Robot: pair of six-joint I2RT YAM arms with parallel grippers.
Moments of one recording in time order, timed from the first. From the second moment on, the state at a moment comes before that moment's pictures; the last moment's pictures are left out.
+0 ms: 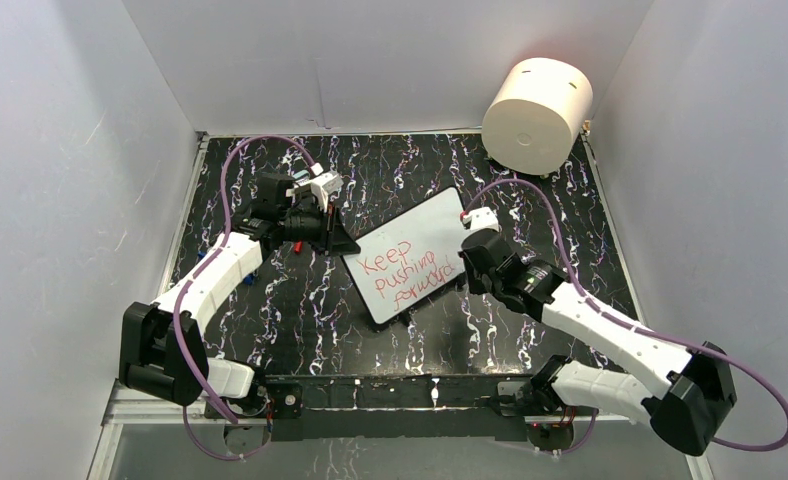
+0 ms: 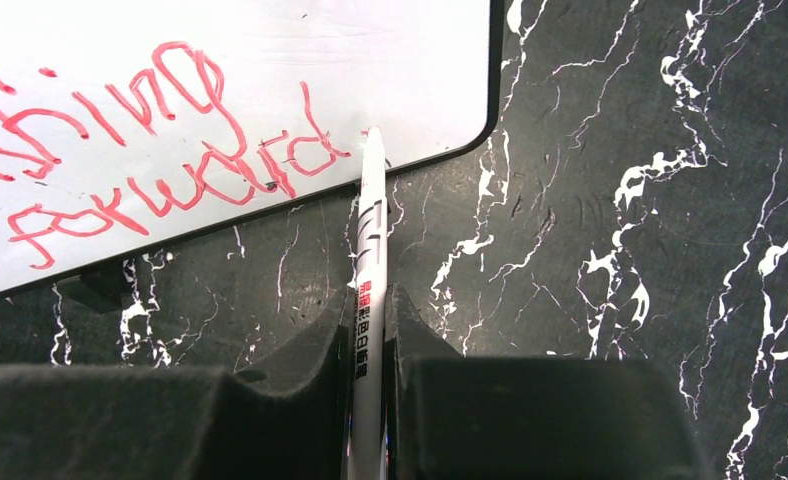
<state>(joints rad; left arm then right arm) -0.29 1.35 0.97 -0.38 0.84 -0.05 0.80 1.05 0.79 -0.60 0.37 0.34</state>
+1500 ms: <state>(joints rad) -0.16 1.66 1.17 -0.60 -0.02 -0.10 0.80 0.68 0.79 -0.69 0.43 0.28</state>
